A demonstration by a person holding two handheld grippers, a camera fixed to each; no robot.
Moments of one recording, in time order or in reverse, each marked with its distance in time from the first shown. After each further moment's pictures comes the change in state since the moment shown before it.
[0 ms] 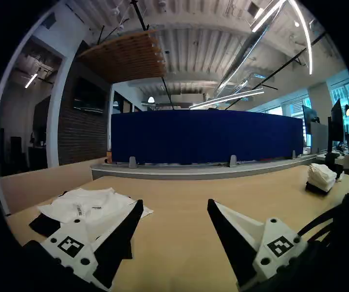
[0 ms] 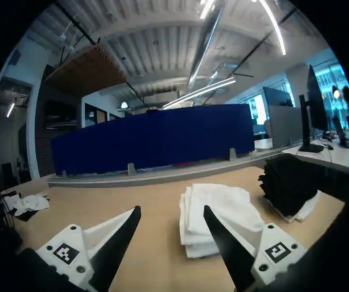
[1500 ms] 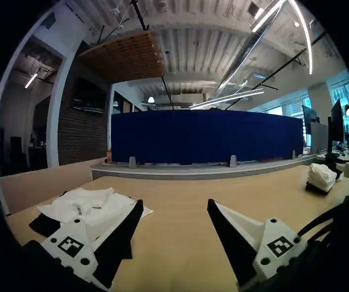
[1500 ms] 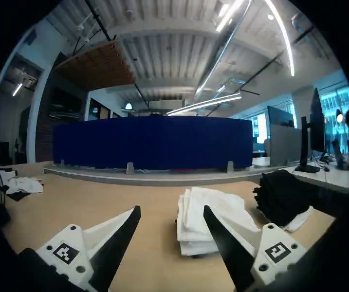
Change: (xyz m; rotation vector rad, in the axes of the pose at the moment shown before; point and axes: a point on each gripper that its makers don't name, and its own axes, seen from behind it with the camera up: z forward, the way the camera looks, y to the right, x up) left arm 0.000 0.000 0.001 0.000 0.000 0.000; right arm -0.009 0.002 -0.007 -0.014 0.061 -0.137
